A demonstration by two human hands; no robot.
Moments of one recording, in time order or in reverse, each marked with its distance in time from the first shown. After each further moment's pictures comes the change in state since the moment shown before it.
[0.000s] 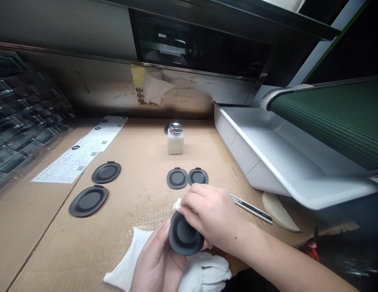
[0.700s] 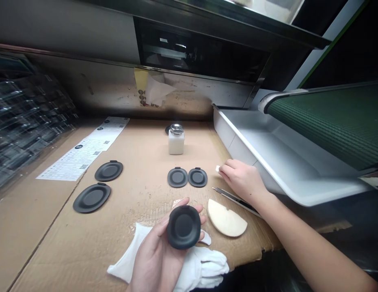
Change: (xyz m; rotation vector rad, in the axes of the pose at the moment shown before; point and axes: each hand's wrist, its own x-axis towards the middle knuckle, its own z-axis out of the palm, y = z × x) left_hand -0.001 0.005 0.002 -0.028 0.004 -0.070; right_hand -0.016 0.099 -0.015 -0.561 -0.042 0.119
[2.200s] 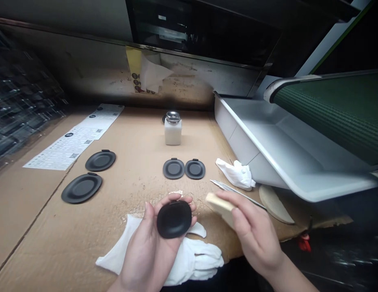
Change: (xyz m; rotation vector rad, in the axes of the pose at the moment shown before) left_hand 0.011 -0.004 -0.005 0.010 0.014 0.085; right_hand -0.070 -0.059 -0.042 0.953 0.111 0.173
